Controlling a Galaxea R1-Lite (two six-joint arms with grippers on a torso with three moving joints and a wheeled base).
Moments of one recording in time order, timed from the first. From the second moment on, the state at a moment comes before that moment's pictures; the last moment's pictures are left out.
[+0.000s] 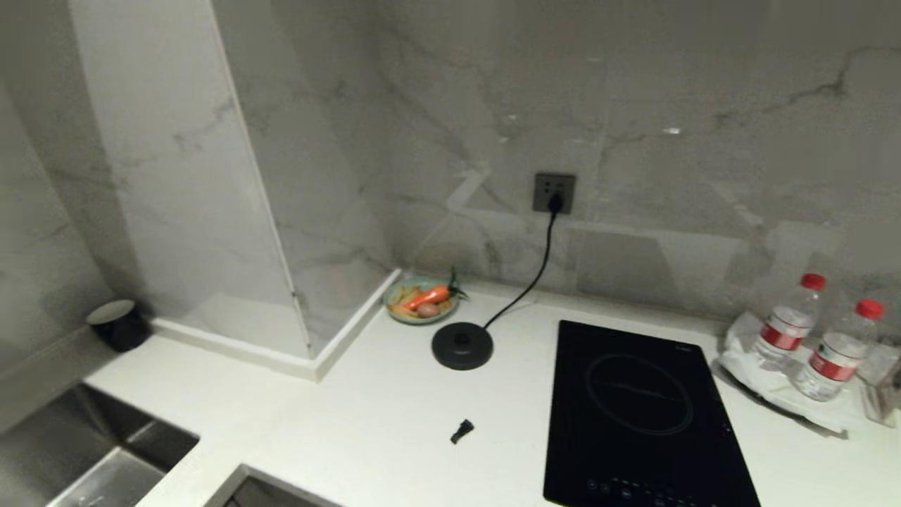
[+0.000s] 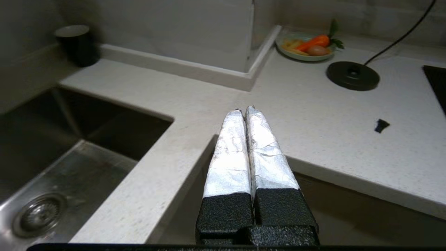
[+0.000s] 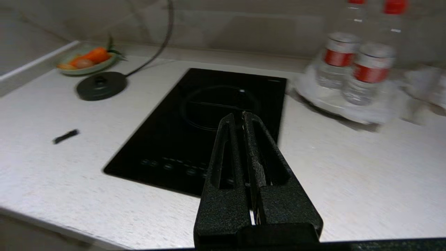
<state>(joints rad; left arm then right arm) 0.00 0.00 -0.03 0.06 0.01 -0.01 0.00 0.00 0.00 0.00 0.00 -0.01</state>
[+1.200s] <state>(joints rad) 0.00 0.00 -0.03 0.06 0.01 -0.01 0.00 0.00 0.00 0.00 0.00 -0.01</state>
